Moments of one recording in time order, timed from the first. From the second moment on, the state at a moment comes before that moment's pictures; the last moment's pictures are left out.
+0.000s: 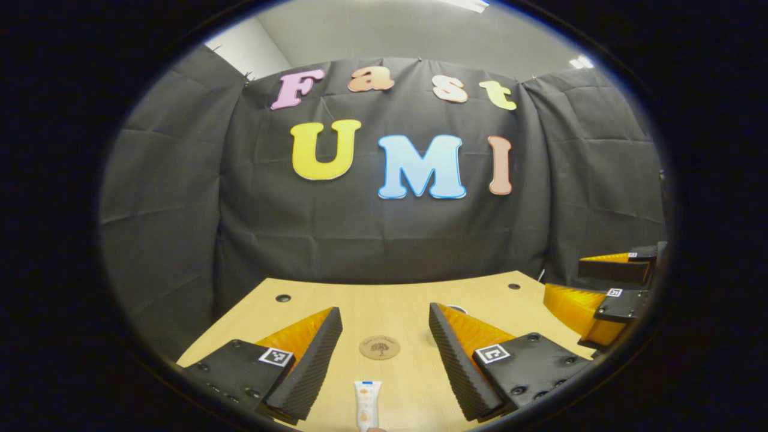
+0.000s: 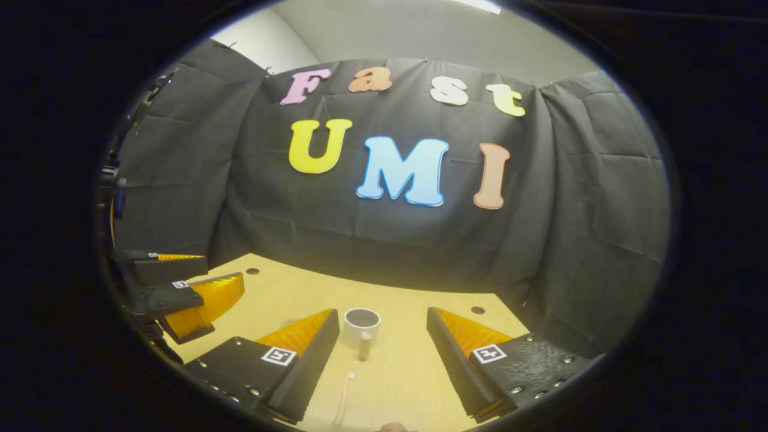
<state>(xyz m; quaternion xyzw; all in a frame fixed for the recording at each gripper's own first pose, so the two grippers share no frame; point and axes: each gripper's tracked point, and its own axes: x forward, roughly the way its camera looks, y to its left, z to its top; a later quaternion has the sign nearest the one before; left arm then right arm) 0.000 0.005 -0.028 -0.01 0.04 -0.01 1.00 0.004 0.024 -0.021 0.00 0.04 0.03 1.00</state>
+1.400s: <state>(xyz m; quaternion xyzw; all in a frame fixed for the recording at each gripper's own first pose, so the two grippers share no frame) -0.006 0.031 -0.243 -0.05 0.45 -0.01 0.89 0.001 0.101 -0.208 0.05 0.43 0.11 0.90</state>
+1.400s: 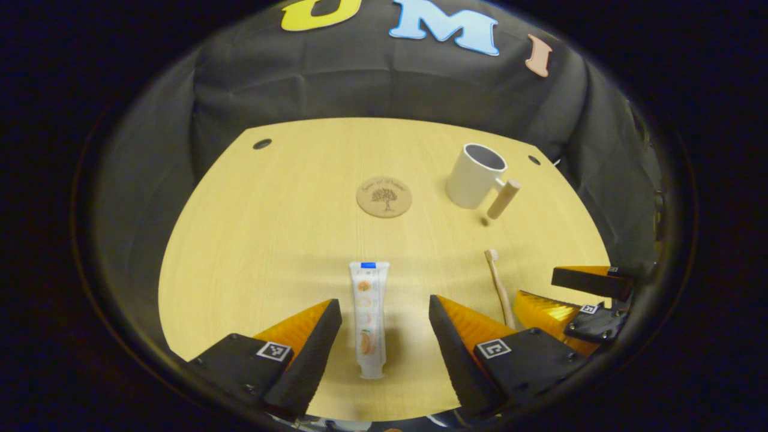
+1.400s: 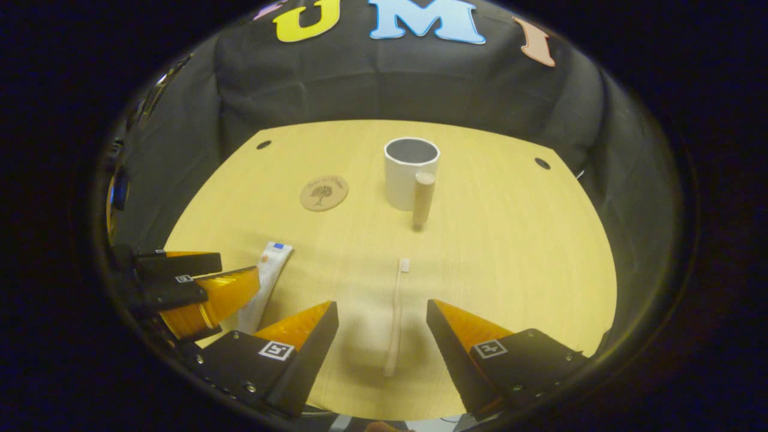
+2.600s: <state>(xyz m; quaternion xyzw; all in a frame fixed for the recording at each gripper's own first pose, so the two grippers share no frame) -0.013 0.035 -0.322 -0.05 0.61 -0.01 0.79 0.005 0.105 -0.284 0.05 0.57 0.11 0.82</state>
